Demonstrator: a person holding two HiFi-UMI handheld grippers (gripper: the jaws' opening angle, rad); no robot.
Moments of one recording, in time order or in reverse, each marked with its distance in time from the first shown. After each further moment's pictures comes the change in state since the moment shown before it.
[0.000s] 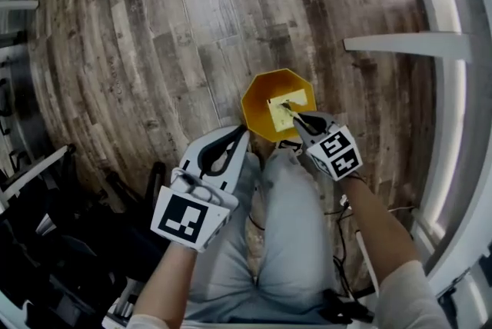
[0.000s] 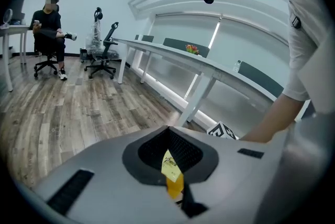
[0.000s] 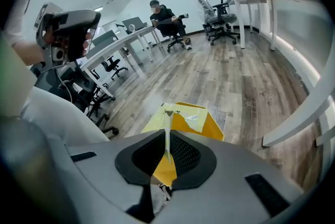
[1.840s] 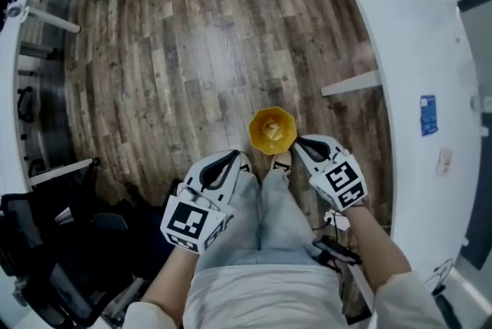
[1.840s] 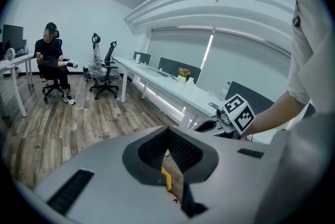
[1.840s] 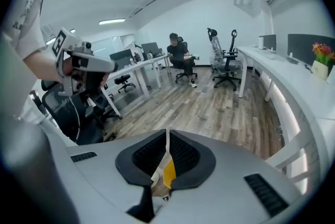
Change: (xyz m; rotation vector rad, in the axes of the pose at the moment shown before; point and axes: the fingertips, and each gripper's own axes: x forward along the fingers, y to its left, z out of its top) left arm -0.179 -0.094 0.179 0.060 -0.049 0.055; right arm -0.275 0.125 0.216 -0.173 -0.212 -0.058
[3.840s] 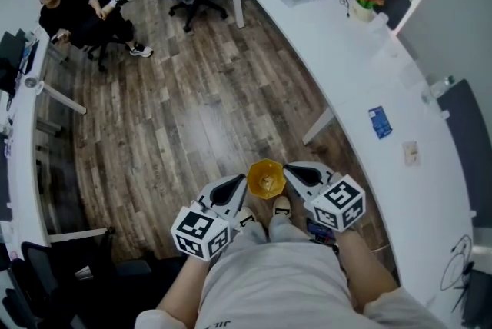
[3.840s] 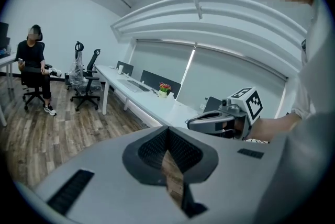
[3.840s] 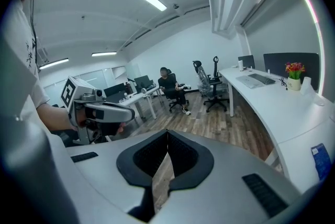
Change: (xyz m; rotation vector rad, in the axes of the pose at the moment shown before) left arm -0.065 -0.069 0.095 0.053 -0.110 -0.198; right arm -0.140 0.070 0.147 0.137 -0.309 -0.084
